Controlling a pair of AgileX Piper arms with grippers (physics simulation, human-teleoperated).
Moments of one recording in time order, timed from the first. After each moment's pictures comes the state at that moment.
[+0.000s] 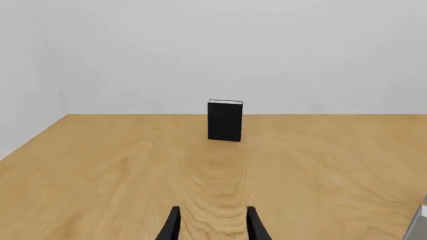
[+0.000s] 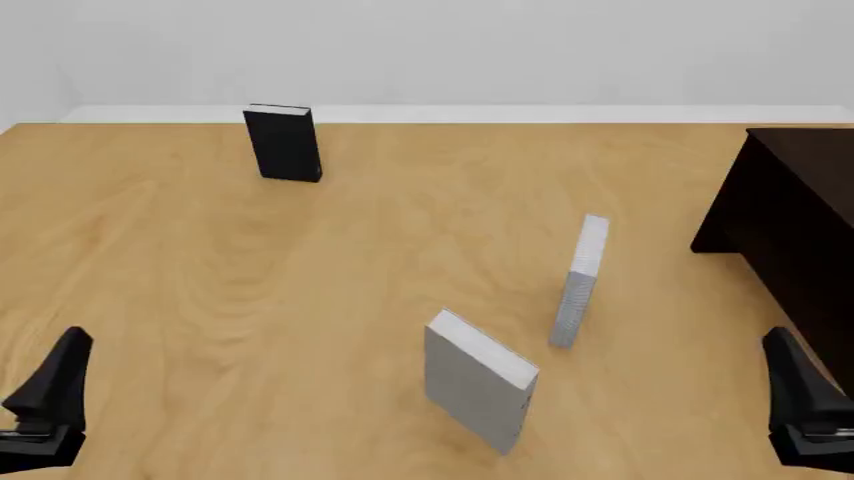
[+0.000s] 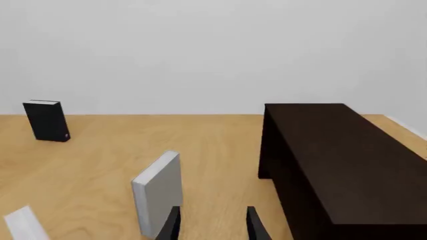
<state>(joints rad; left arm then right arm) 0.00 0.00 0.00 0.00 0.00 0.00 0.00 0.00 0.00 0.00</state>
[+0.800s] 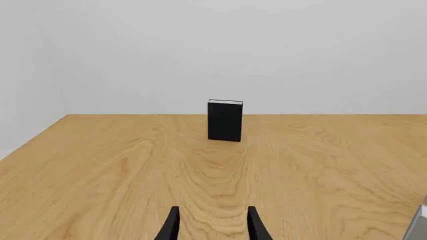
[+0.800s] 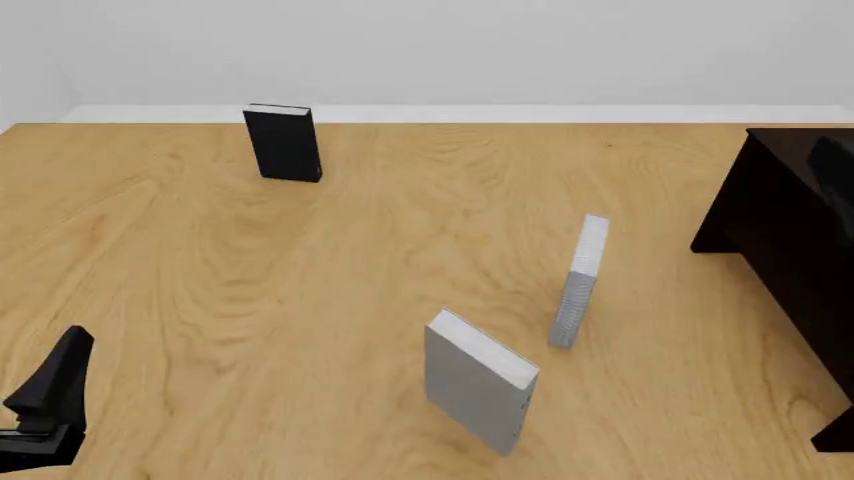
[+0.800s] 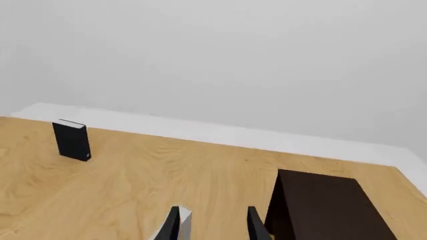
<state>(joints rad) 0.00 0.01 0.00 0.00 0.00 0.10 0.45 -0.58 0.15 -0.09</state>
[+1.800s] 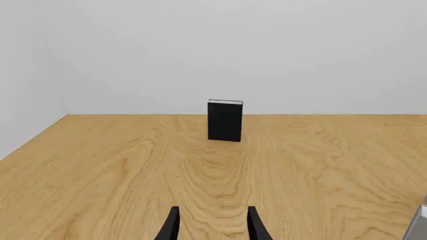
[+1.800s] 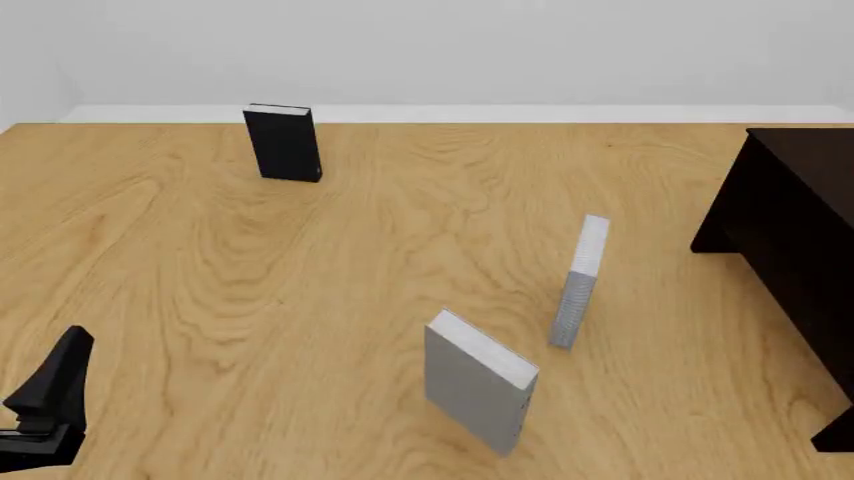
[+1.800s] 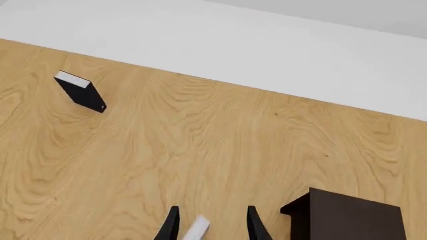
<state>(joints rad) 0.00 0.01 0.00 0.00 0.00 0.18 1.48 -1.98 1.11 -0.05</state>
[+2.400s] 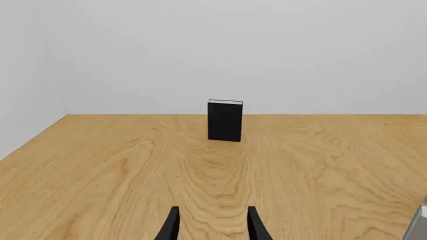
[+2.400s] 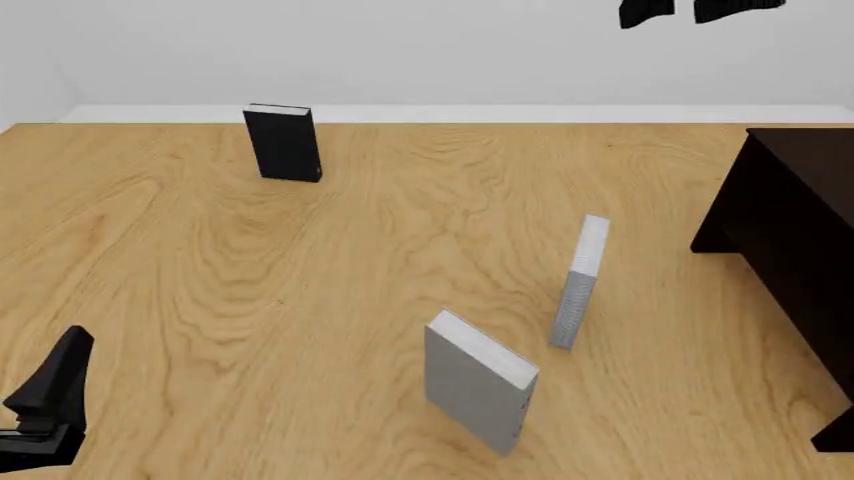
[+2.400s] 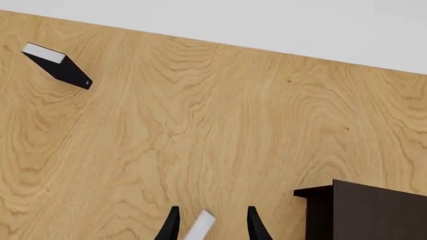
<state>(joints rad) 0.00 0.01 0.00 0.00 0.00 0.18 1.65 -2.00 1.14 -0.01</state>
